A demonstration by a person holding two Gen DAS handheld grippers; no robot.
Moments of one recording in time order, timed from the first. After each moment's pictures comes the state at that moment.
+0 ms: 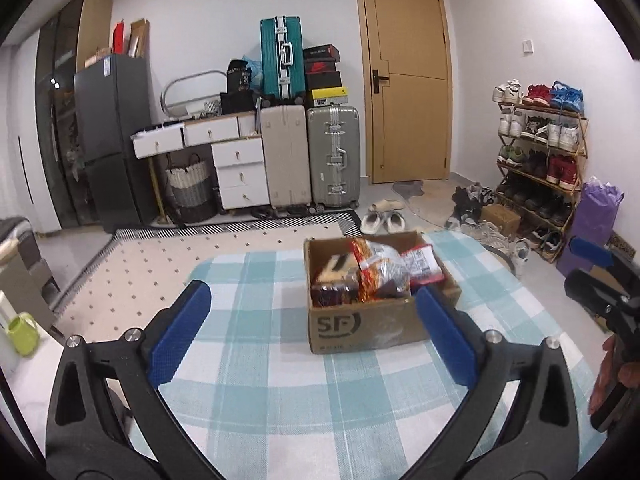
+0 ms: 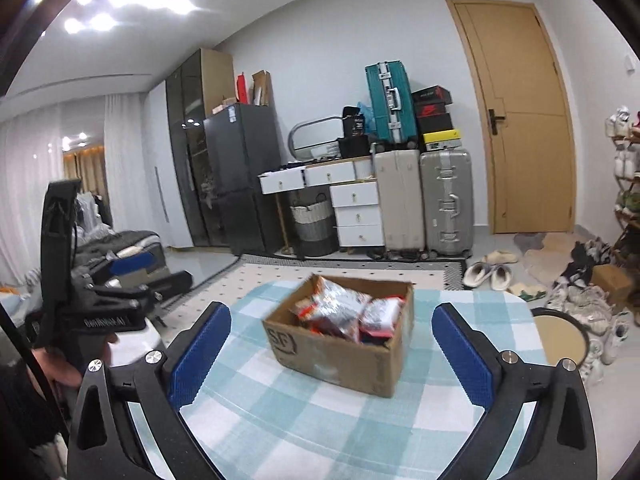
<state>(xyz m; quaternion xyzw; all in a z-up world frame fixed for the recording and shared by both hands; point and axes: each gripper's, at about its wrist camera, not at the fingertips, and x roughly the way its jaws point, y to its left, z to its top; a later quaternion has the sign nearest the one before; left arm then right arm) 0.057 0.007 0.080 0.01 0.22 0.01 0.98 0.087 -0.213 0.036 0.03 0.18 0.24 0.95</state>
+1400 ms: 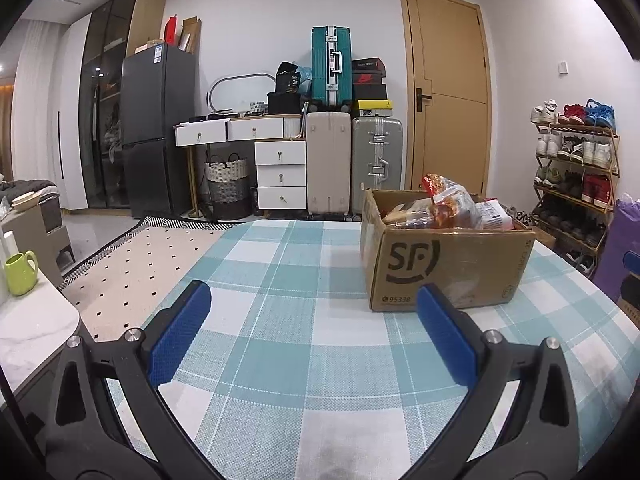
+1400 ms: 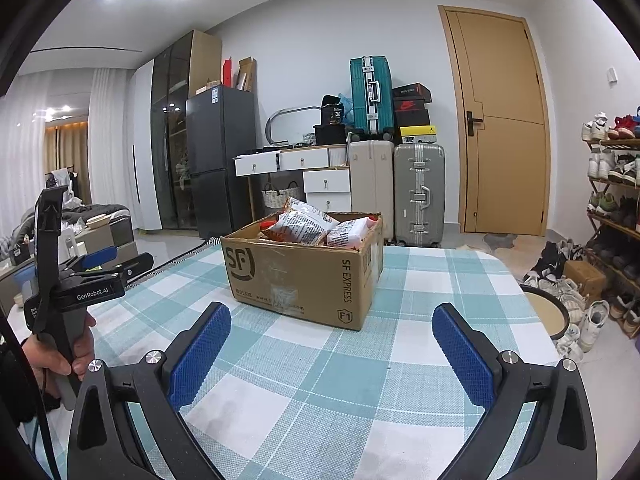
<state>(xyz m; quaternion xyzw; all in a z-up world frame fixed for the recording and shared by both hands) 0.064 0.057 -0.085 -0.02 0.17 0.08 0.98 0.070 -0.211 -0.076 -0.01 0.17 0.18 0.97</state>
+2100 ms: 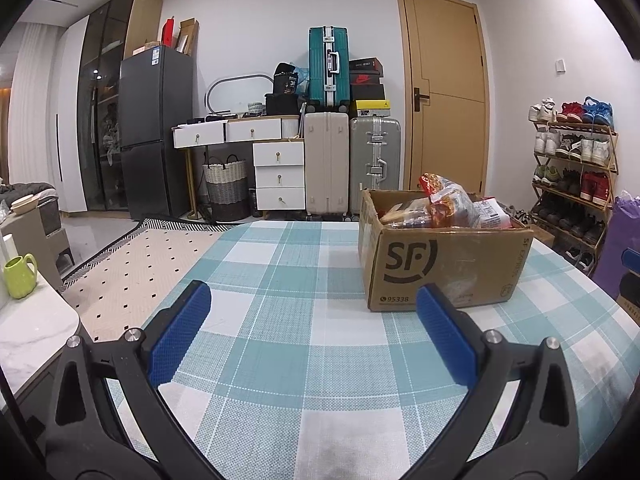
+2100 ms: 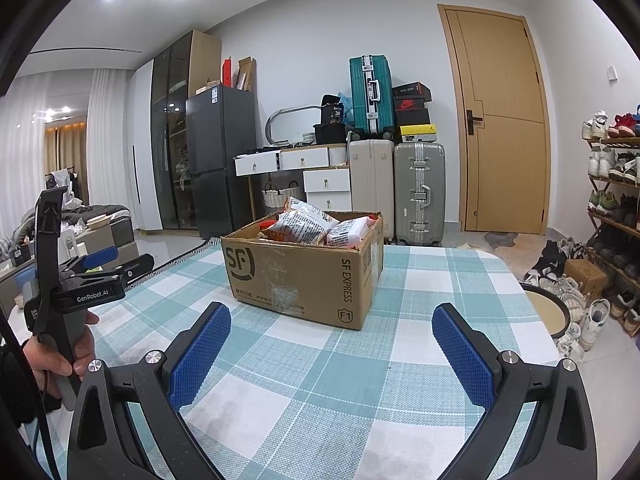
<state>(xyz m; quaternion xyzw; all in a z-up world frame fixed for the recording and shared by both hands) 0.058 0.056 -0.085 -0.02 0.16 0.08 0.98 0.067 -0.213 -0.076 -0.01 0.17 0.19 0.97</state>
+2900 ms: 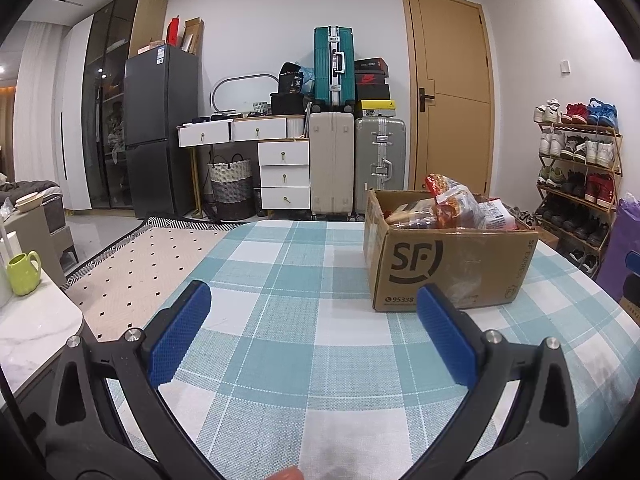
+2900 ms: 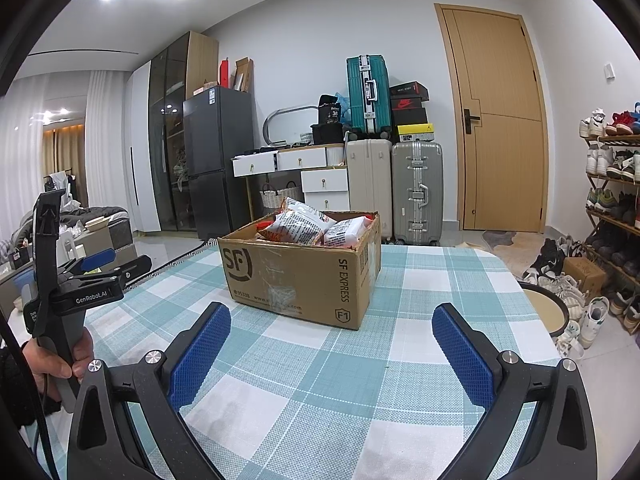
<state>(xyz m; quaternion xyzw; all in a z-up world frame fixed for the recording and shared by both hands) 0.056 0.056 -0.087 -0.02 0.16 0.09 0.98 0.066 -0.214 -0.075 -0.01 0.17 0.18 0.97</state>
